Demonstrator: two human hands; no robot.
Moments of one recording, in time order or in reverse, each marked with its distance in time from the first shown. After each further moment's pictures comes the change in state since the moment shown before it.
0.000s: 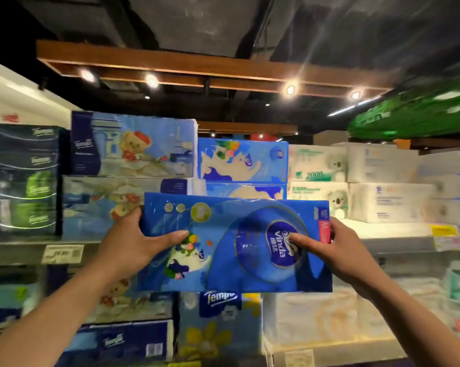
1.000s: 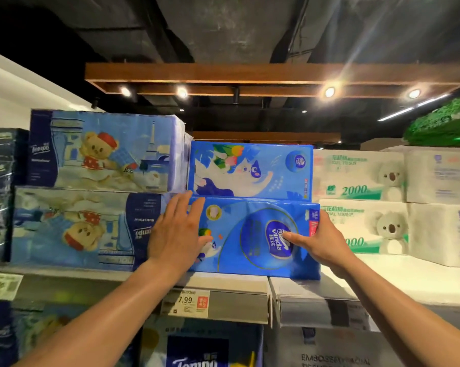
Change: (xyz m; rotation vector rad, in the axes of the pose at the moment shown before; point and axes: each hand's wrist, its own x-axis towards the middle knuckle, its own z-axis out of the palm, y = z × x) left_hand 0.150 -0.003 0.162 0.874 0.289 0.307; right_hand 0.222 0.135 0.046 -0.131 -0.068 0.076
